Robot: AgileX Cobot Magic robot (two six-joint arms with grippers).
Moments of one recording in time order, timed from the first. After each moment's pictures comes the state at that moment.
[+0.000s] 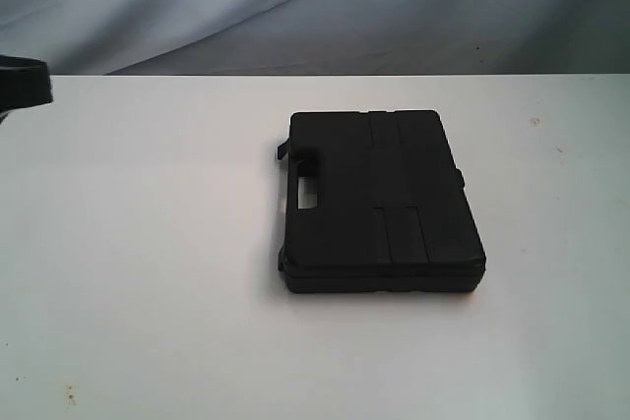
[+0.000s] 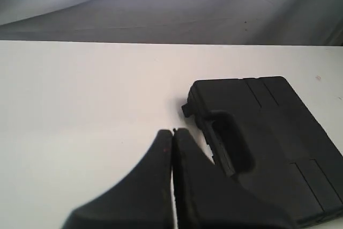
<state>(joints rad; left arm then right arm) -0.34 1.00 -0.75 -0.13 0.31 -0.11 0.15 0.01 0.00 0.01 0.13 -0.02</state>
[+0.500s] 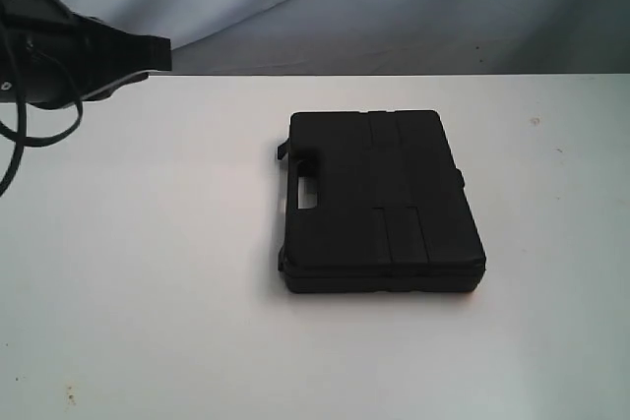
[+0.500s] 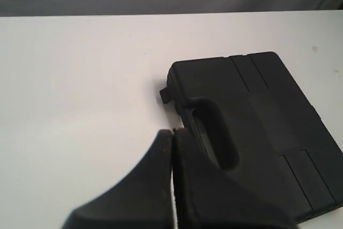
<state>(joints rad) -0.46 1.29 -0.97 0.03 0.40 -0.30 0.15 0.01 0.00 0.01 0.13 -0.02</state>
